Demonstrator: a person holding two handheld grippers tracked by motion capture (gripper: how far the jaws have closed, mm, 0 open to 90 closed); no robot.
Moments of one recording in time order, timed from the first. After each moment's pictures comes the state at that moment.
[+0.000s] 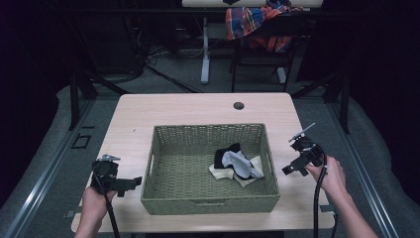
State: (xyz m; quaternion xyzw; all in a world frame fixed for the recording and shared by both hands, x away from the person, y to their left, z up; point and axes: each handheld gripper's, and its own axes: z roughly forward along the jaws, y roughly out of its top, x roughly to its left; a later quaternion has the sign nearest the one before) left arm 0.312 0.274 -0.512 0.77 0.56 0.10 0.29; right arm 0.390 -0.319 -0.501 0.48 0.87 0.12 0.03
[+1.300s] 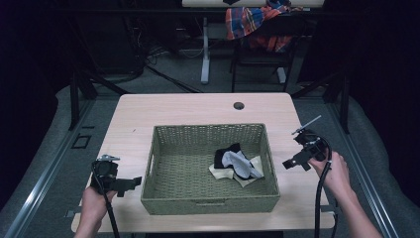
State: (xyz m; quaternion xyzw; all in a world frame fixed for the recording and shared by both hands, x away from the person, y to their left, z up) left arm 0.311 0.275 -0.513 0.77 0.56 0.10 0.30; right arm 0.388 -0.318 -0.468 0.48 0.86 0.16 0.03
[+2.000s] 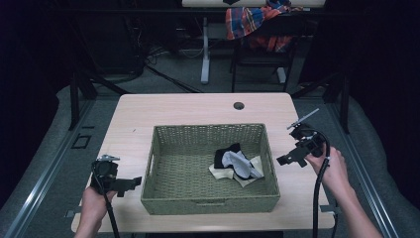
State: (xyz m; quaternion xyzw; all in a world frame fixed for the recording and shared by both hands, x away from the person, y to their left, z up) left arm 0.311 0.275 -0.513 0.77 0.56 0.10 0.30; right arm 0.378 -0.291 -0.431 0.45 0.87 0.19 0.04
